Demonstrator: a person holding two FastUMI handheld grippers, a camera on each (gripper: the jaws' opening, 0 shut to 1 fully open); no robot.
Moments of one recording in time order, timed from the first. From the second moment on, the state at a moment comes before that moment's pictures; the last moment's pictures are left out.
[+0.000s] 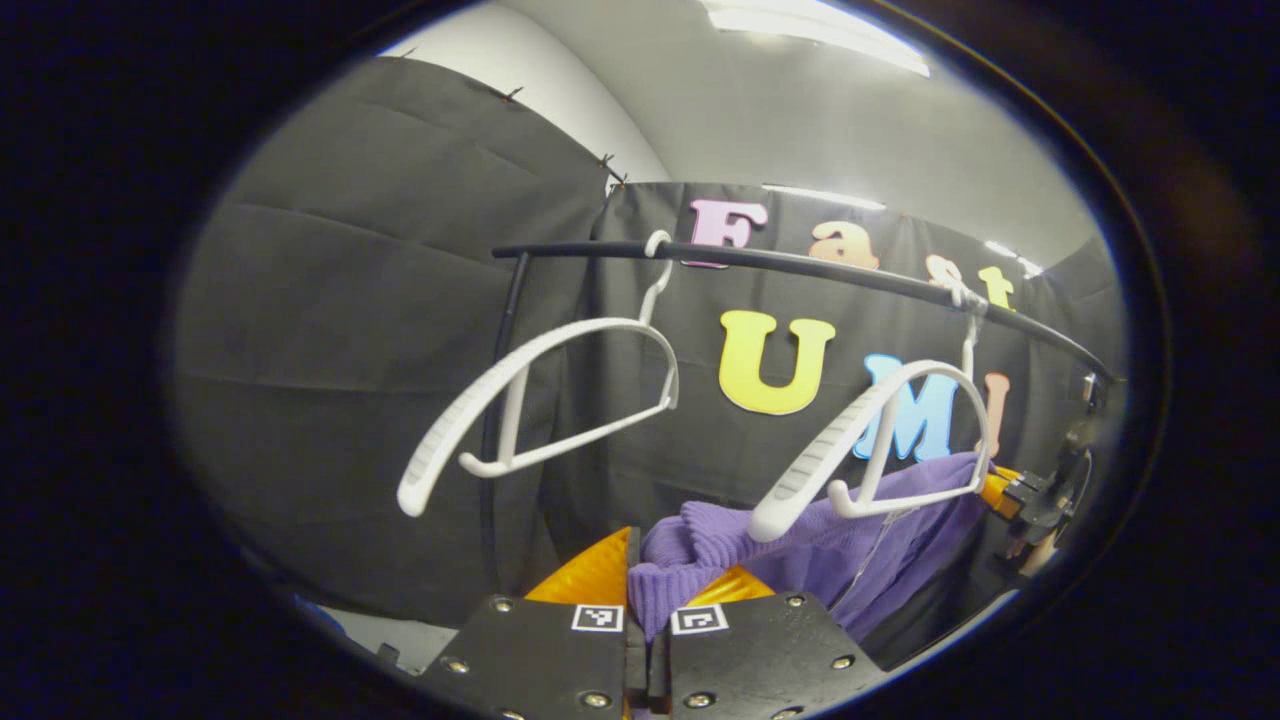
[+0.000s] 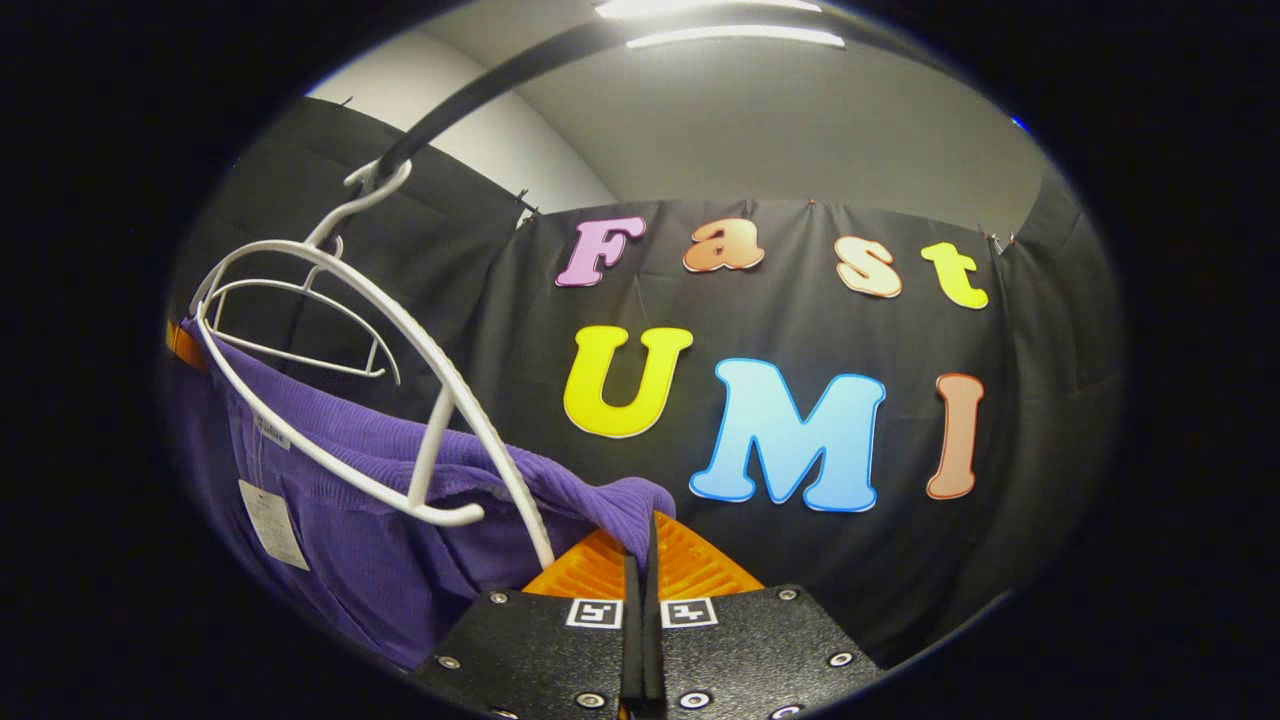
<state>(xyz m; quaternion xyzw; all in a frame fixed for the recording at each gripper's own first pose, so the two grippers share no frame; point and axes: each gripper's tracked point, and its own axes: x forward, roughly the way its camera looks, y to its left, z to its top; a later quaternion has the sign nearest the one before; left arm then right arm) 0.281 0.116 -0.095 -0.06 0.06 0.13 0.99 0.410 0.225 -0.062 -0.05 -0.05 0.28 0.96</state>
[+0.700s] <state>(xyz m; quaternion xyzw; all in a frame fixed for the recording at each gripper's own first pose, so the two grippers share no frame) 0.221 0.073 -0.153 -0.06 0.12 0.10 0.99 0.349 0.163 -0.115 -0.08 0.03 0.23 0.97</state>
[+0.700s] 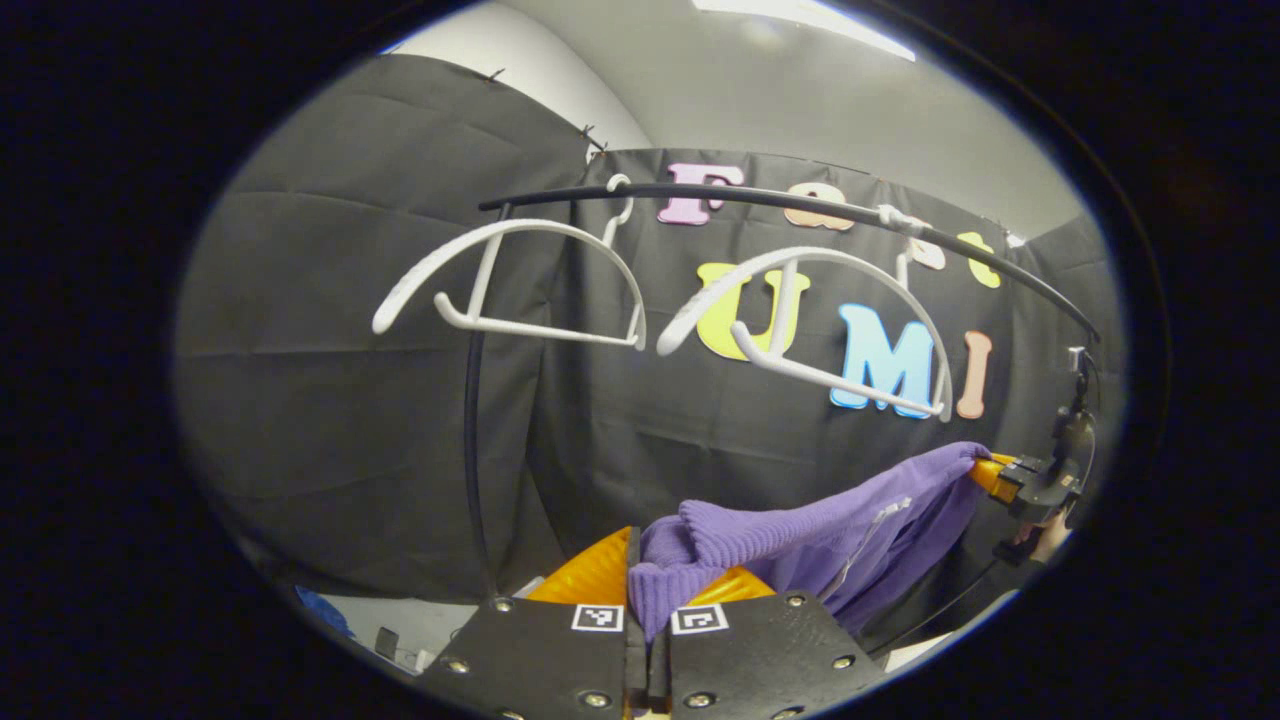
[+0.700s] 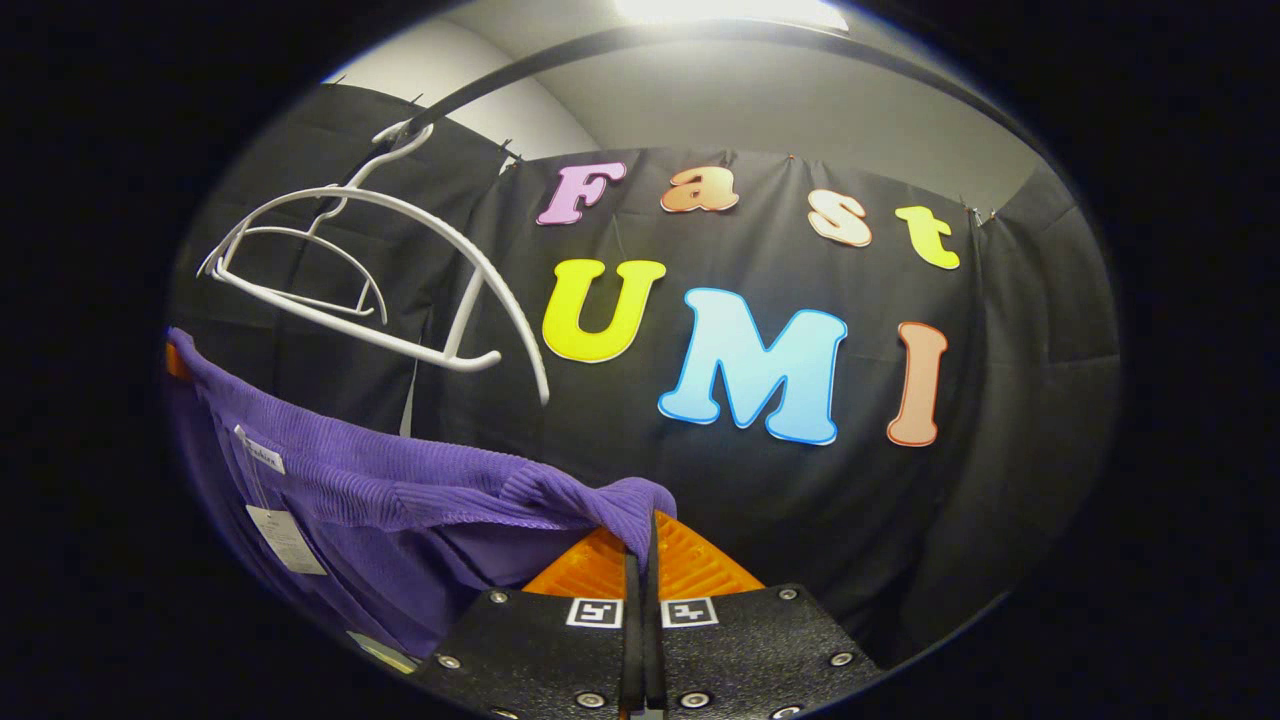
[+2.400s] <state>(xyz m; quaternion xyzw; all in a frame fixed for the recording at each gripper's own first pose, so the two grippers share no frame) 0.041 -0.003 -0.283 -0.02 0.31 -0.05 0.95 0.013 0.139 -0.223 0.07 0.30 0.15 0.94</state>
